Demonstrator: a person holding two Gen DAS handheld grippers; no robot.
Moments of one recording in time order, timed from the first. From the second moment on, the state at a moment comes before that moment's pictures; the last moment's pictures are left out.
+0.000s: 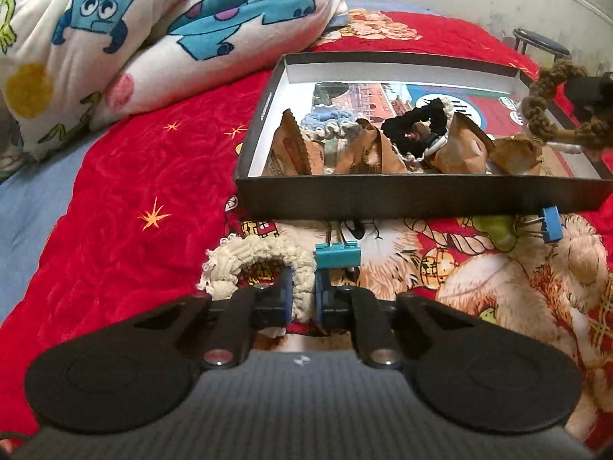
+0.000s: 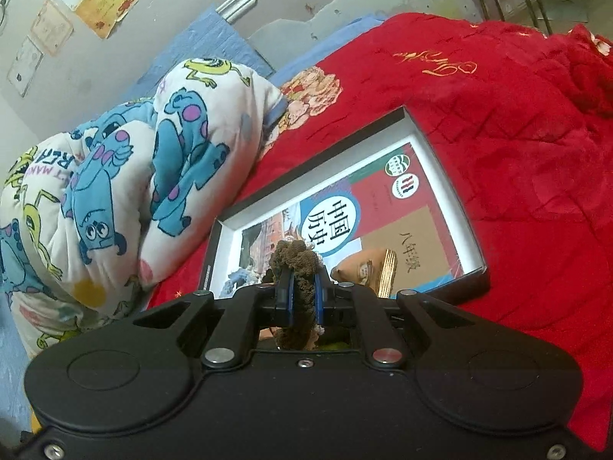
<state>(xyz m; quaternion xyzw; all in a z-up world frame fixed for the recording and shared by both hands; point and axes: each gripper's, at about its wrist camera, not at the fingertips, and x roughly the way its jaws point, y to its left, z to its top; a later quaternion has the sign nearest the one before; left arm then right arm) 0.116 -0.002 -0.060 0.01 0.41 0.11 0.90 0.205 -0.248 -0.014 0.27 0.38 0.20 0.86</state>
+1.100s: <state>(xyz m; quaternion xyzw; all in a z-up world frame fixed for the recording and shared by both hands) 0.223 -0.100 -0.009 0.06 0.31 -0.07 0.95 0.294 -0.278 -0.065 0.31 0.40 0.14 0.85</state>
